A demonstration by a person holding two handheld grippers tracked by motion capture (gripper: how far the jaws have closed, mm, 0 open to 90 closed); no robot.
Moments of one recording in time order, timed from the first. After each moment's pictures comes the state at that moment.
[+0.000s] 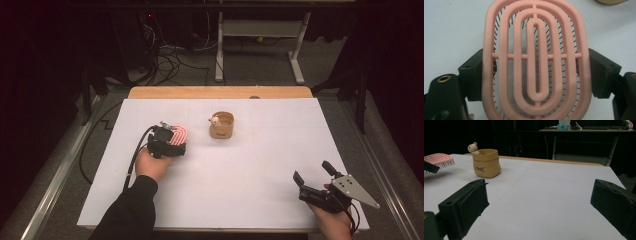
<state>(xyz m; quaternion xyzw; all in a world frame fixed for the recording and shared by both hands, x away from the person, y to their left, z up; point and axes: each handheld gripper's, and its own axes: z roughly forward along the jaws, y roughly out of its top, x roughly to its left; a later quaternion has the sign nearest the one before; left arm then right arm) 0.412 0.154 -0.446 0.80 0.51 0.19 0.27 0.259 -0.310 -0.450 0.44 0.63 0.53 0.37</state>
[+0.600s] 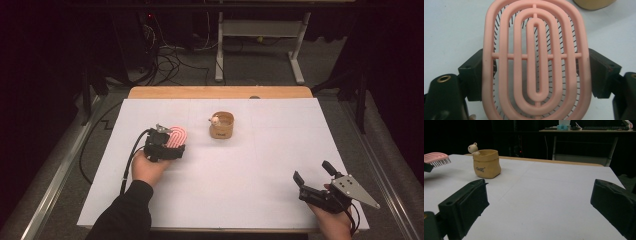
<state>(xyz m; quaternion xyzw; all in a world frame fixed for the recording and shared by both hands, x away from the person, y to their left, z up) 0.396 0.165 -0.441 0.79 0.49 0.17 0.32 0.258 -0.310 -0.449 0.44 0.63 0.53 0.37</state>
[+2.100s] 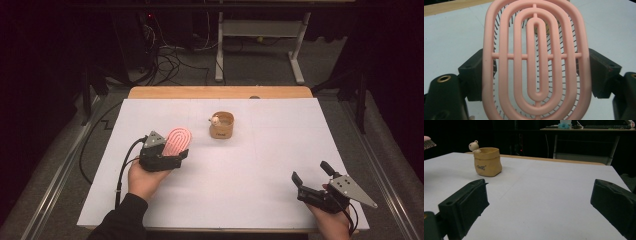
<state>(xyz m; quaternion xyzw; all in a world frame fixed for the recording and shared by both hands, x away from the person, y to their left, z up) 0.352 0.170 -0.426 0.78 0.42 0.17 0.44 0.259 -0.307 -0.451 0.44 0.63 0.52 0.36</state>
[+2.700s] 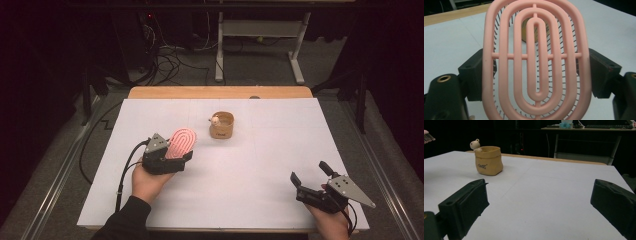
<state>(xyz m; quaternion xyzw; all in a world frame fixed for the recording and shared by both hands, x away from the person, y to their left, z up) 0.343 0.160 -0.427 0.77 0.39 0.17 0.48 0.259 -0.304 -0.452 0.44 0.64 0.52 0.36</state>
